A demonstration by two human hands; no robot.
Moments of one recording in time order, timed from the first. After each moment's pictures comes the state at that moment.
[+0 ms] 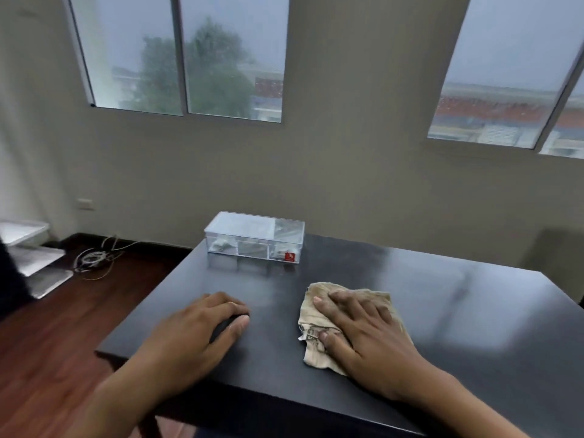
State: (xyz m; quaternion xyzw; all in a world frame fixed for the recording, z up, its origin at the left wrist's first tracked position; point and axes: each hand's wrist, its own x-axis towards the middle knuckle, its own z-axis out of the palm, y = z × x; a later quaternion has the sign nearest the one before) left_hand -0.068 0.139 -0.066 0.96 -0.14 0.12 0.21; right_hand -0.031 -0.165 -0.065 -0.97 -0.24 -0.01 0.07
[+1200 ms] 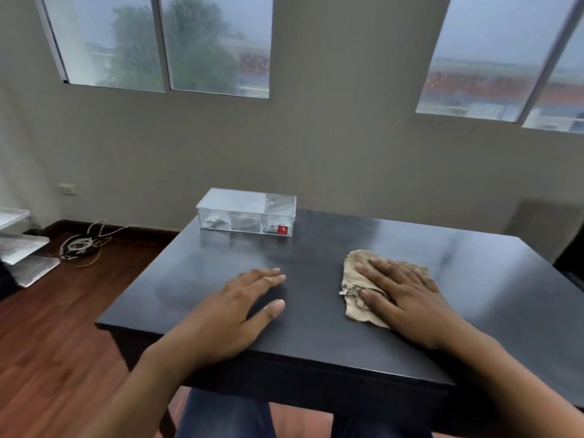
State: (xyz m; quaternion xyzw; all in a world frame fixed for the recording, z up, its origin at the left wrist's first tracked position) left_hand -0.070 0.098 -0.074 0.94 -0.20 0.04 0.26; right_hand -0.027 -0.233 -0.069 -0.99 -0.13 0.00 0.09
